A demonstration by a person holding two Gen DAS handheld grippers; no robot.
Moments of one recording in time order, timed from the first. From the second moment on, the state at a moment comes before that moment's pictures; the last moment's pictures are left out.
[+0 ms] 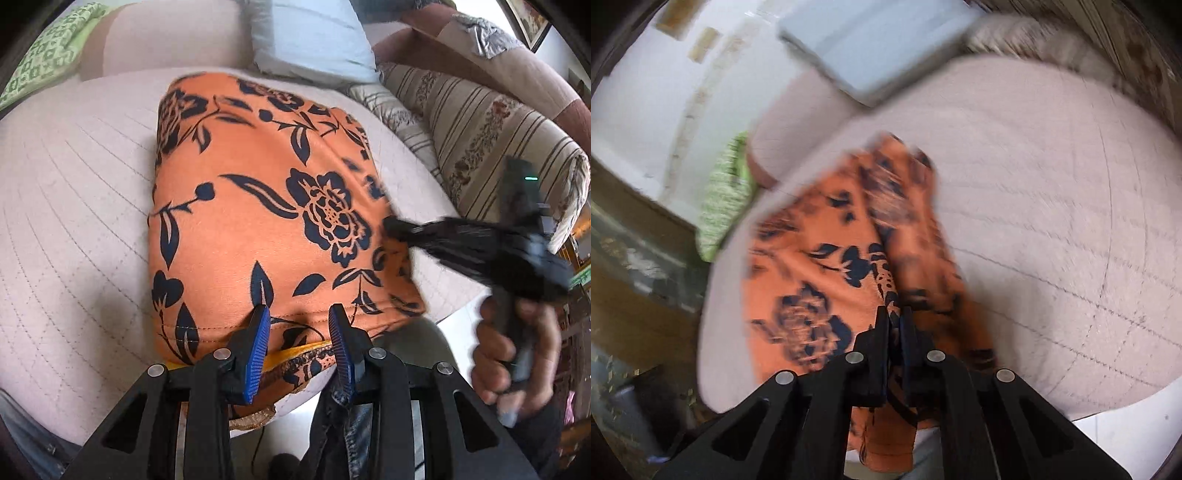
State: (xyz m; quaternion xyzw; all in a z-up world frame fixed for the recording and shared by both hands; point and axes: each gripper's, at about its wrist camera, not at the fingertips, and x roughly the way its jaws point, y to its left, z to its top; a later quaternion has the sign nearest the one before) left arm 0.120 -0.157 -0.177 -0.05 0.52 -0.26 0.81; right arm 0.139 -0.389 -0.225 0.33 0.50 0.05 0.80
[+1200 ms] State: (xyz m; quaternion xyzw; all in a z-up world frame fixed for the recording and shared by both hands) left arm 0.135 -0.086 -0.211 -0.21 0.55 -0.24 0.77; right arm 0.138 -0.419 -0.255 0.40 0.53 0.04 0.75
